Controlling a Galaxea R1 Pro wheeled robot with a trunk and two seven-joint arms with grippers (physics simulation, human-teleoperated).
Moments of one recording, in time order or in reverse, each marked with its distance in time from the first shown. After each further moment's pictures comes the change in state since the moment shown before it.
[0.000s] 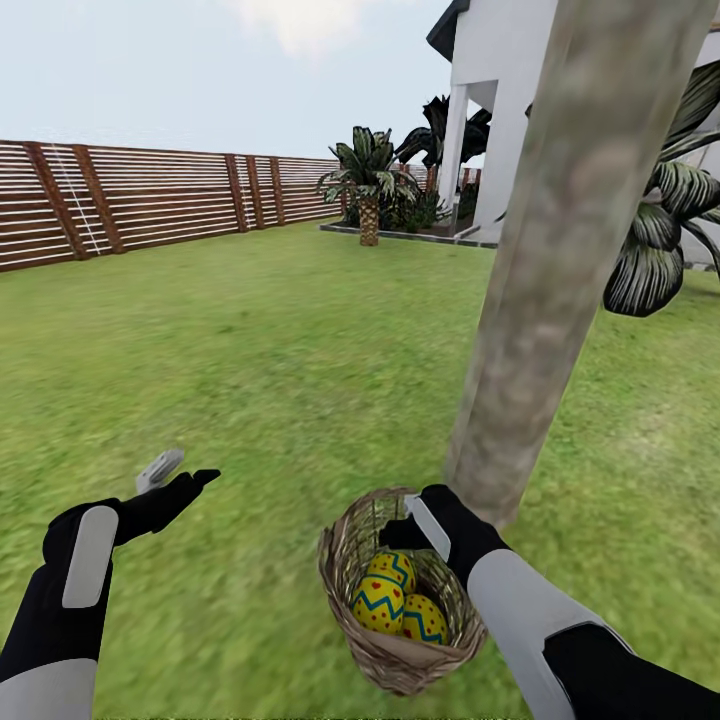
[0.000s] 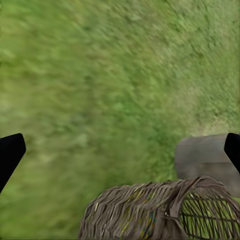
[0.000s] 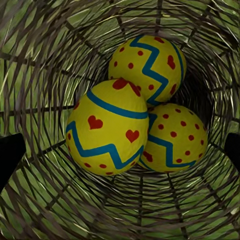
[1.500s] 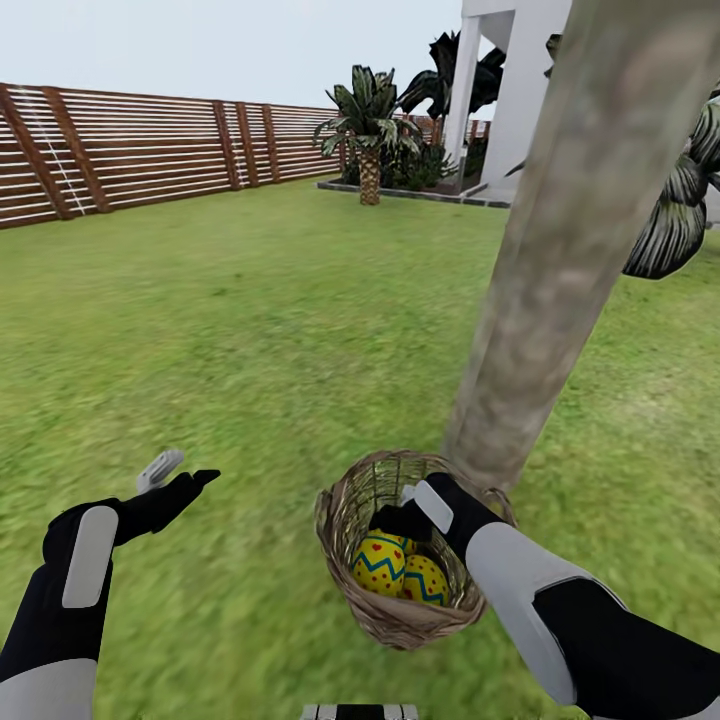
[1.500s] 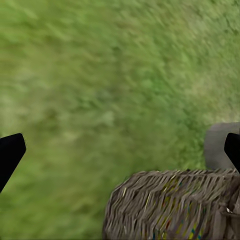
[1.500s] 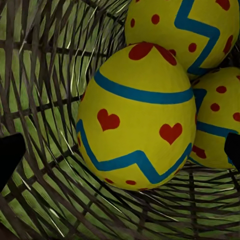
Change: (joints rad) left arm 0.000 0.000 0.000 0.000 0.000 0.000 0.000; right arm -0.116 0.000 0.010 0.184 -0.262 -0.075 -0.010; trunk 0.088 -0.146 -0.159
